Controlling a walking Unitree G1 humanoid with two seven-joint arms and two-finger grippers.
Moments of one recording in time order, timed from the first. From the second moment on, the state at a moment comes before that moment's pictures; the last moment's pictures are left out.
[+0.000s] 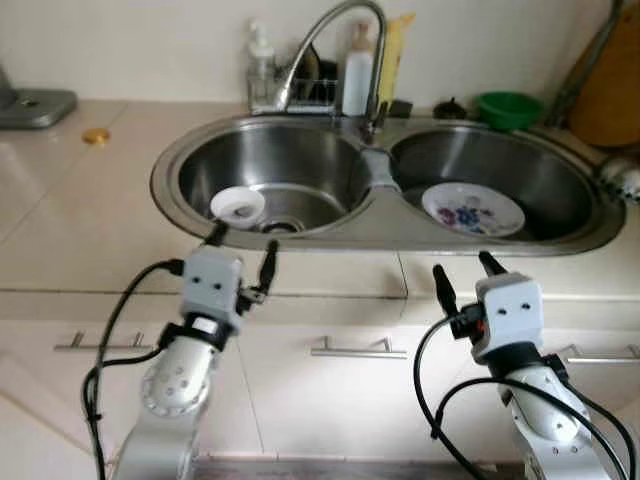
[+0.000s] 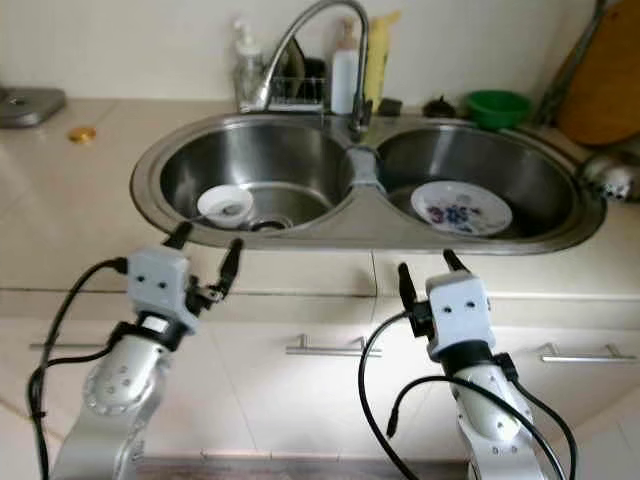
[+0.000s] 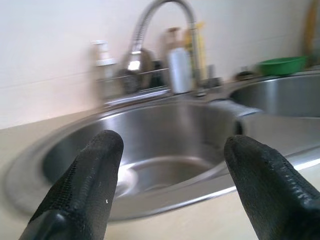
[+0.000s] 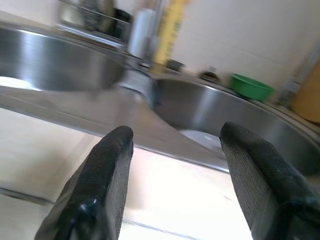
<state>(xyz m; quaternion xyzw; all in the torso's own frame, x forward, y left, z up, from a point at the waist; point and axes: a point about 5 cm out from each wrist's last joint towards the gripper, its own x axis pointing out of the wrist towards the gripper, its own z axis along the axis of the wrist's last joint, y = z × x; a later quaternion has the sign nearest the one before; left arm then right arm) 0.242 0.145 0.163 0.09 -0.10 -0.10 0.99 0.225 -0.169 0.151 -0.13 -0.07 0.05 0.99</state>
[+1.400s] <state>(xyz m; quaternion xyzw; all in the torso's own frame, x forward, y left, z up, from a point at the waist) 0.244 0.139 0.173 0.13 -0.15 -0.10 0.97 0.233 -0.176 0.163 -0.13 -0.10 0.02 0.99</state>
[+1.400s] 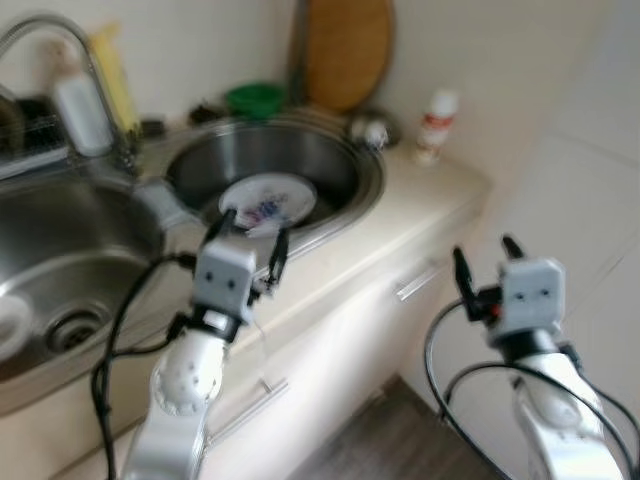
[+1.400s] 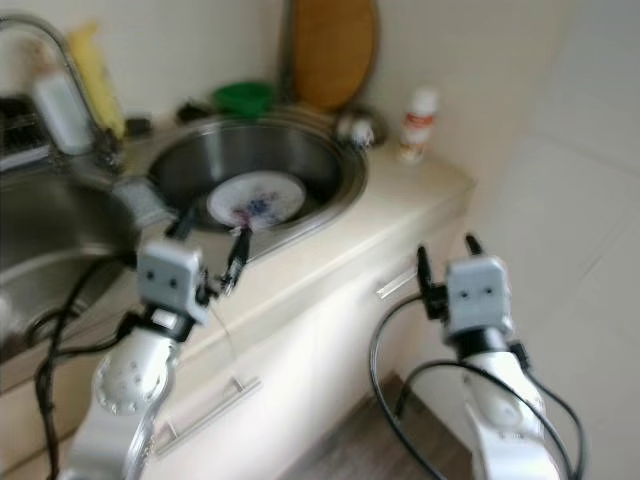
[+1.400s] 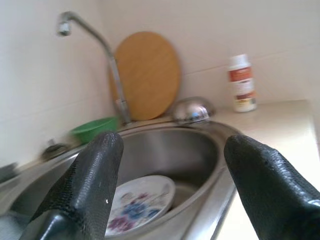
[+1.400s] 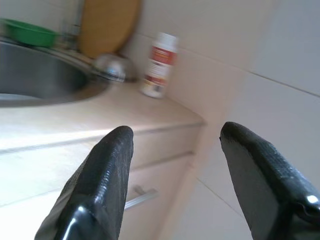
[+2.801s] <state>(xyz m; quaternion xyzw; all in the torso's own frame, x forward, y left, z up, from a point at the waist) 0.250 0.126 0.172 0.11 -0.17 -0.13 0.97 0.235 -0.188 0.160 -0.15 -0.09 -0.02 0.98</state>
